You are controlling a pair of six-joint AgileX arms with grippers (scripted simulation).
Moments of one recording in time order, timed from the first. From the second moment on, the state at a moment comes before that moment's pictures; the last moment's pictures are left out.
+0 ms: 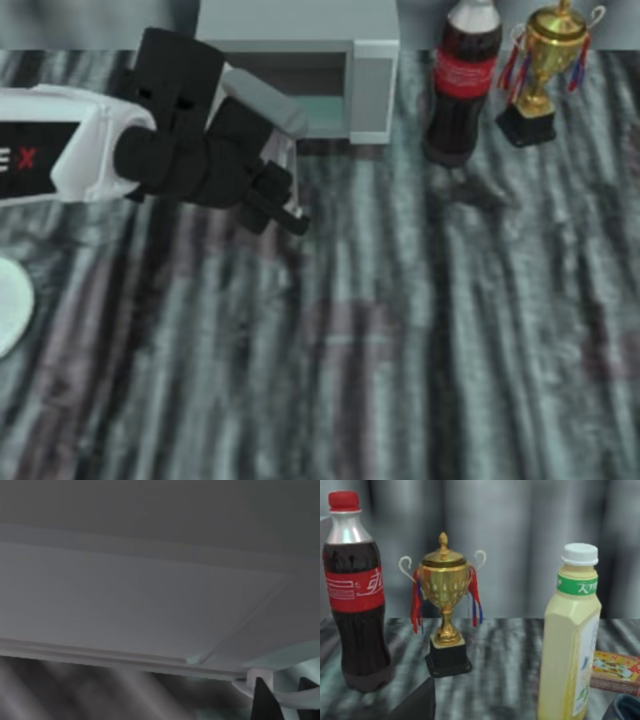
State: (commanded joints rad) left arm -0.42 1.85 1.13 -0.18 0.26 0.27; right arm 0.00 0.00 0.00 0.00 0.00 0.00
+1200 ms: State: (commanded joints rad) left arm -0.41 1.85 1.12 -0.19 0.28 0.30; right arm 0.00 0.00 0.00 0.00 0.00 0.00
